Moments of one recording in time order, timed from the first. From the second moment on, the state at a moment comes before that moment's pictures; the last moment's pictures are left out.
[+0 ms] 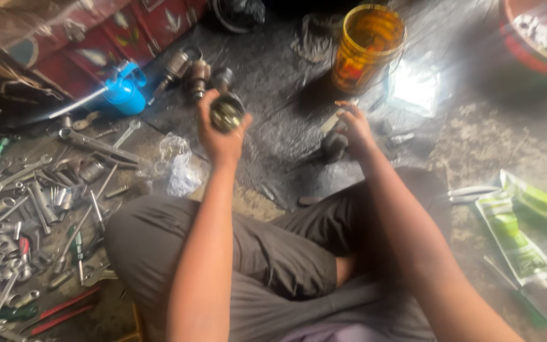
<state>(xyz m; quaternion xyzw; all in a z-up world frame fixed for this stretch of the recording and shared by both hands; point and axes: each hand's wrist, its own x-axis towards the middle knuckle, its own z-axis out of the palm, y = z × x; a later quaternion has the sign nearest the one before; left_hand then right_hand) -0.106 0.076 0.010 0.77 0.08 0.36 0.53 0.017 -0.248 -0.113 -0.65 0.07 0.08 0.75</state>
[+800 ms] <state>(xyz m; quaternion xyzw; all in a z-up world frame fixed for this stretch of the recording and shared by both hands) -0.019 -0.086 -0.074 0.93 -0.19 0.04 0.32 -0.002 -0.307 -0.010 -0.32 0.09 -0.07 0.94</state>
